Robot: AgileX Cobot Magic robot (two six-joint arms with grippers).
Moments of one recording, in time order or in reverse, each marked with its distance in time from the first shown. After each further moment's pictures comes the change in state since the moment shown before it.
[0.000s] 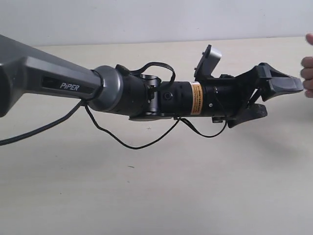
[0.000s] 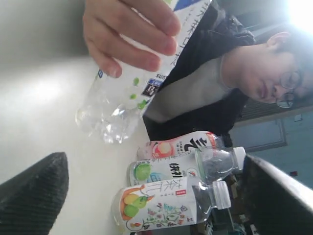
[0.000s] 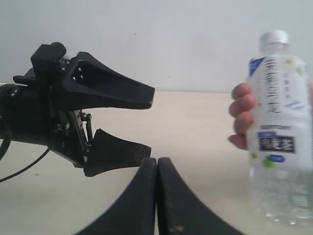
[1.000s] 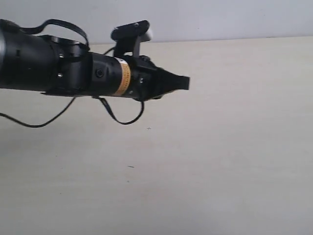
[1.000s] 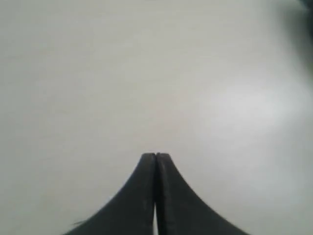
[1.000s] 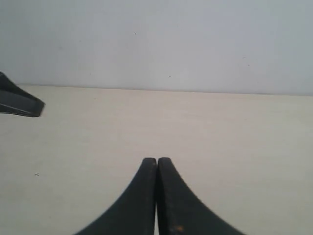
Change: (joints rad) left arm 0.121 -0.433 0.351 0.271 0.767 0.298; right arm 0.000 0.000 0.000 0.000 -0.002 0.000
